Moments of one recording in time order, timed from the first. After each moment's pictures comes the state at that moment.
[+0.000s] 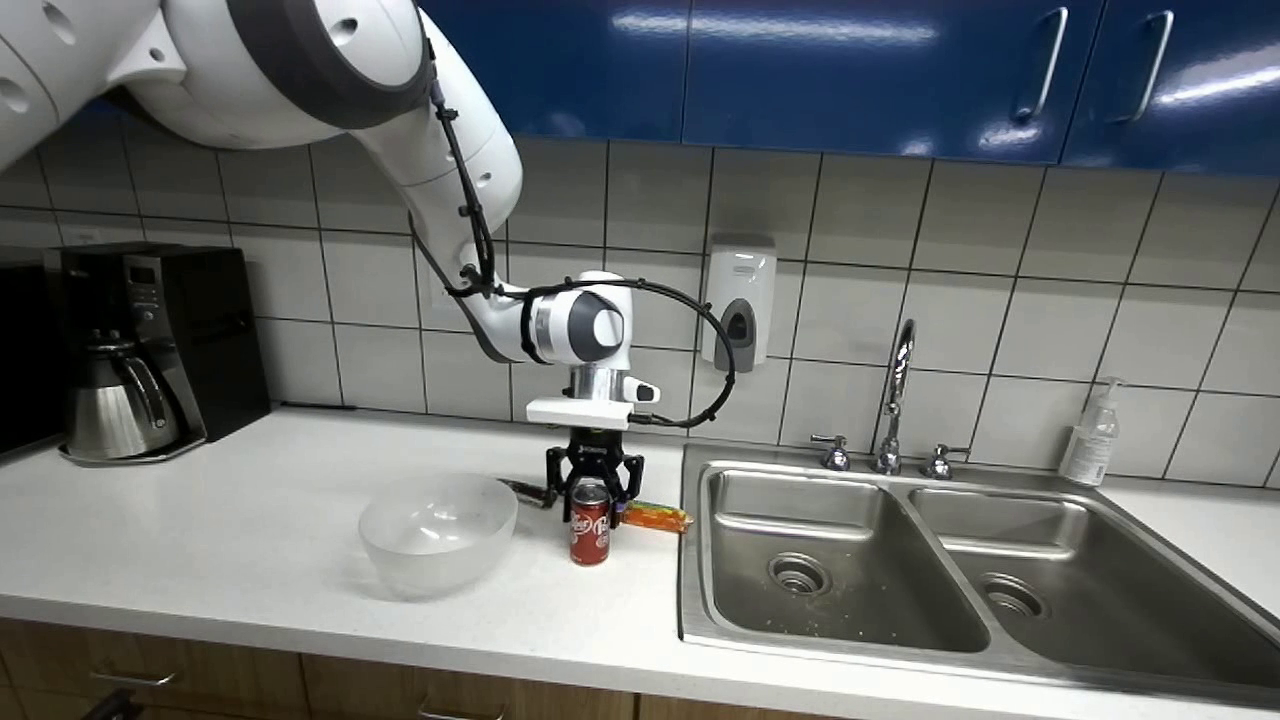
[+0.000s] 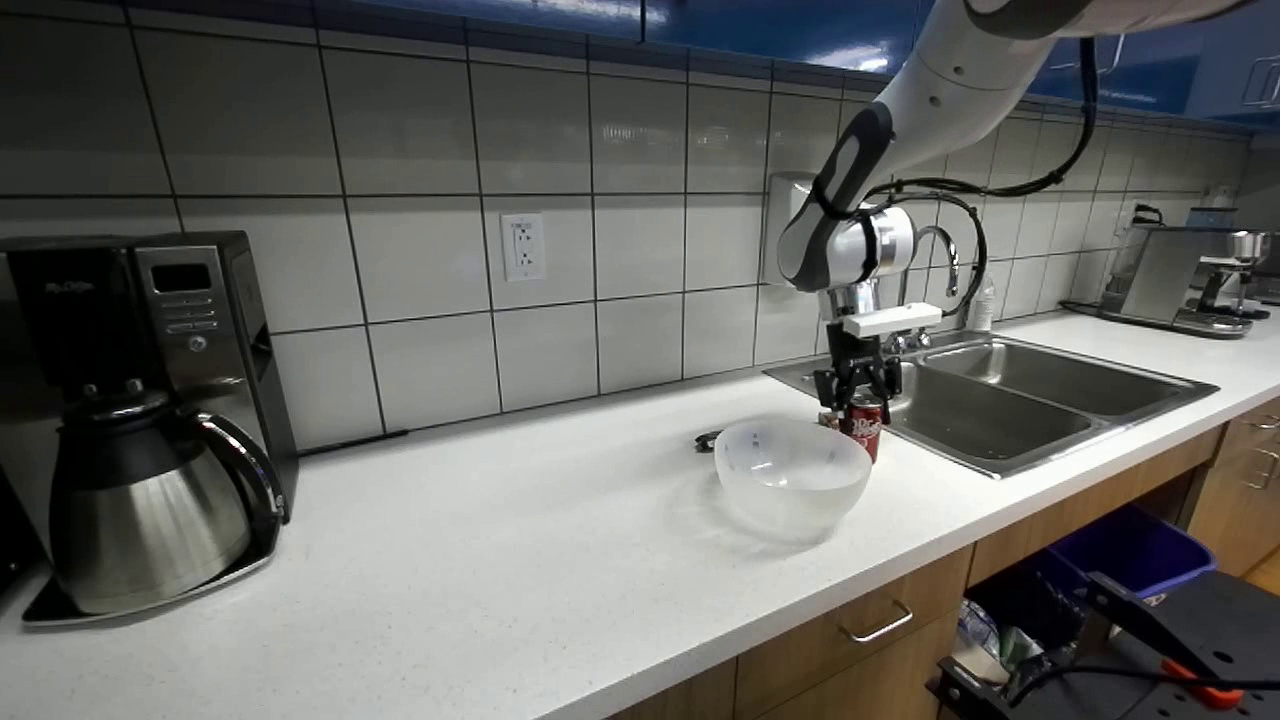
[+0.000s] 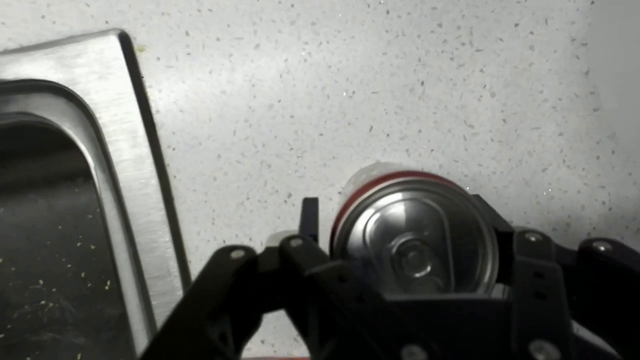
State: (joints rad) arm -0.22 0.83 -0.16 -1.58 -0.02 2.15 -0.21
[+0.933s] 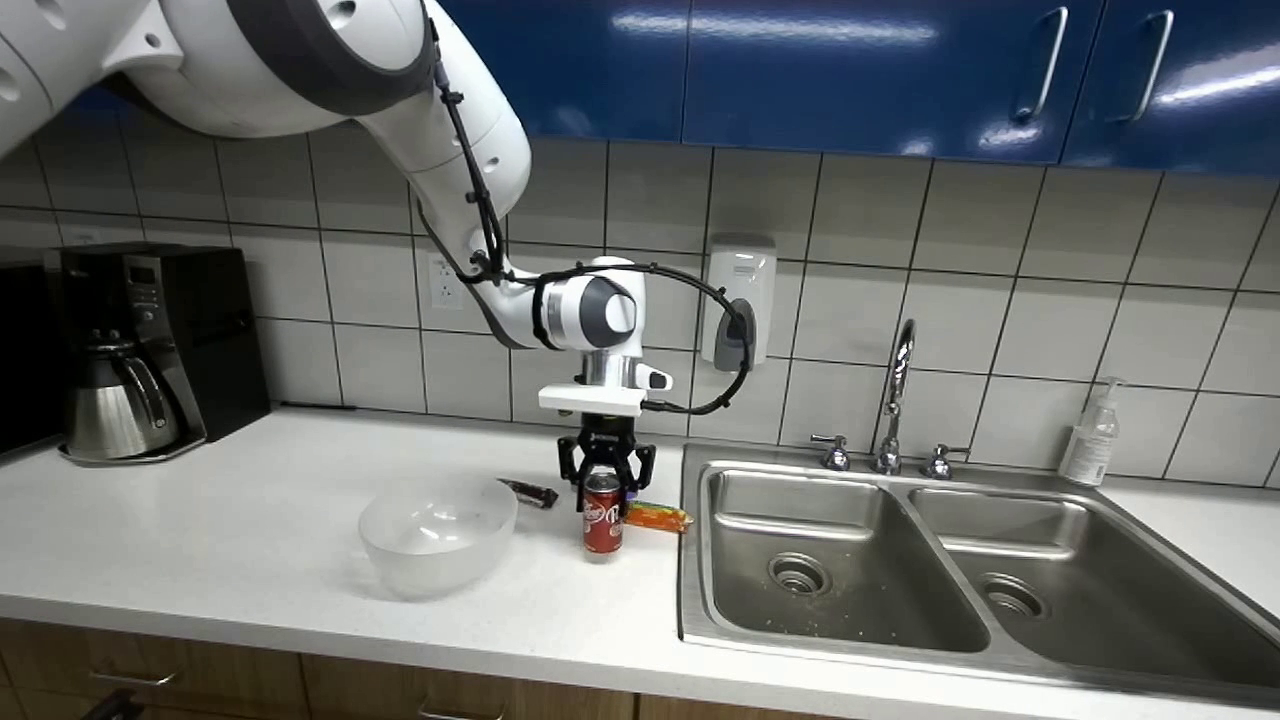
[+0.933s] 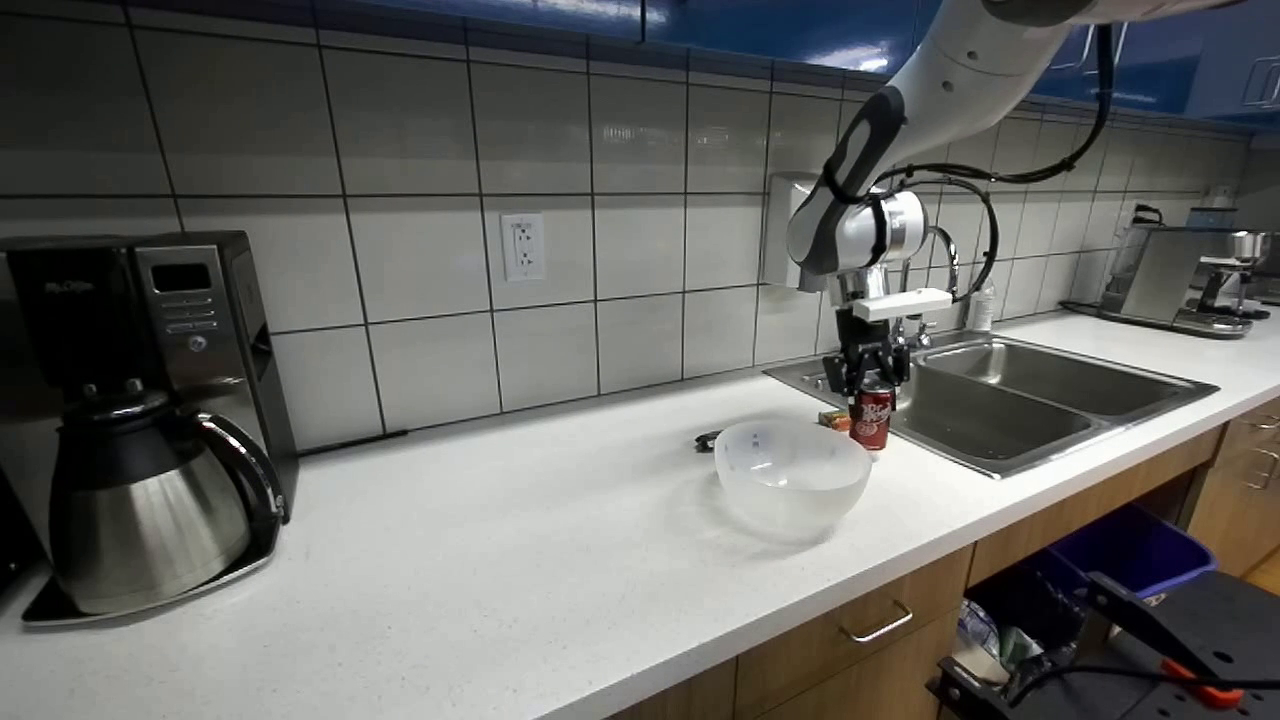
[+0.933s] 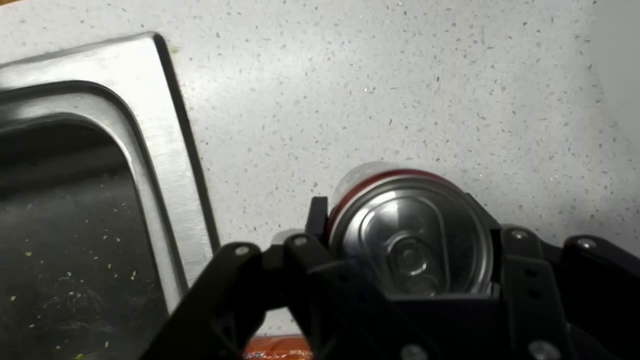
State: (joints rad) arm -0.25 0.80 -0.16 -1.57 -0.02 2.12 -0.22
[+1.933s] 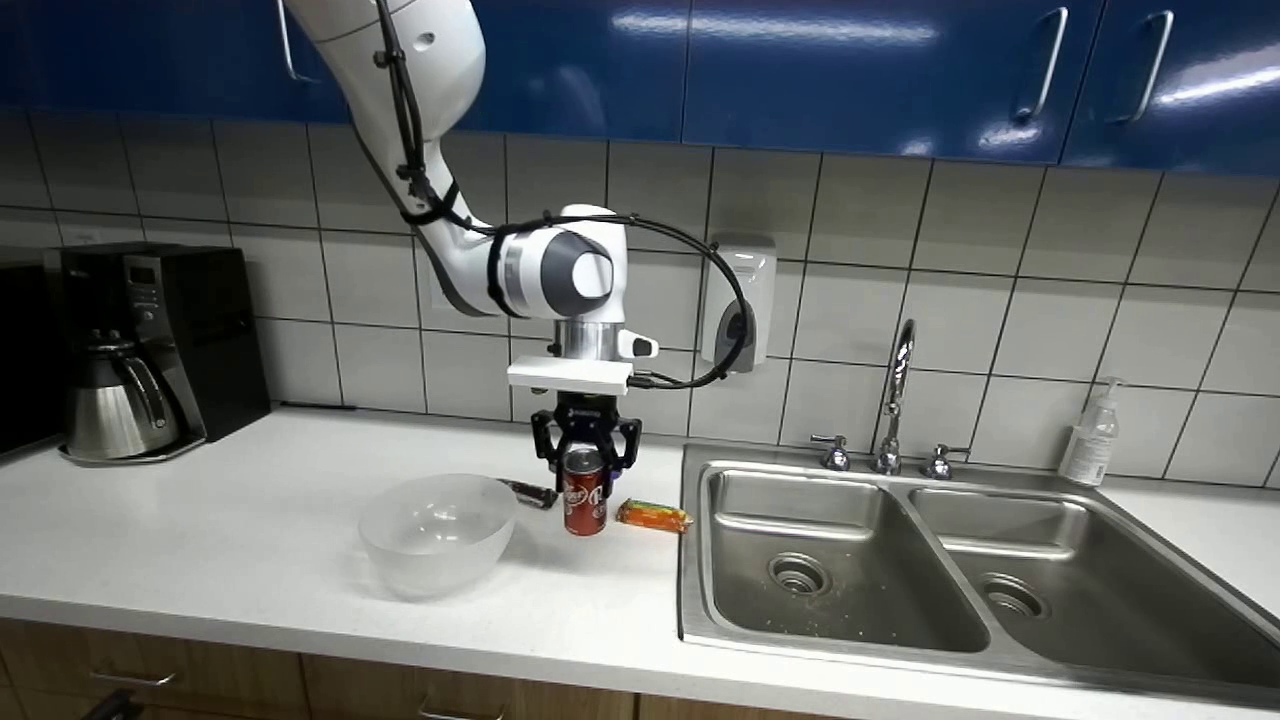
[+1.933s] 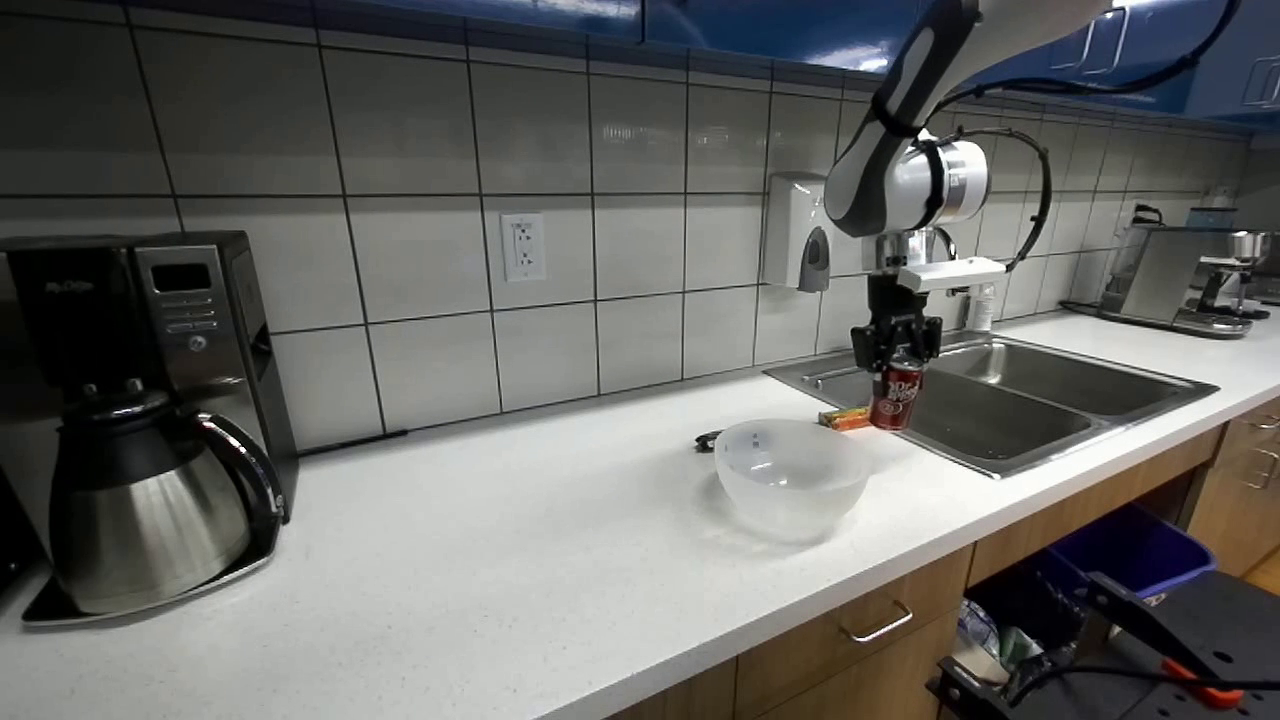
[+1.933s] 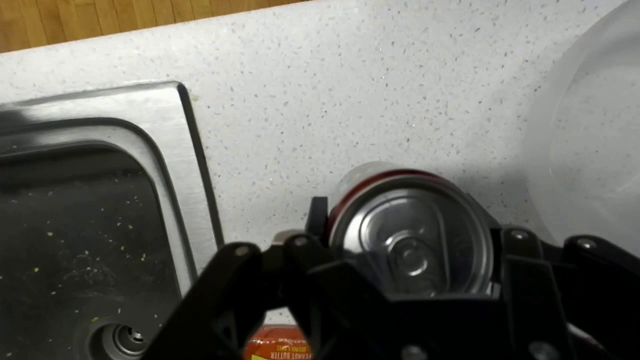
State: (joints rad) arm -0.25 0.47 -0.16 -1.99 -0.03 2.33 -0.31
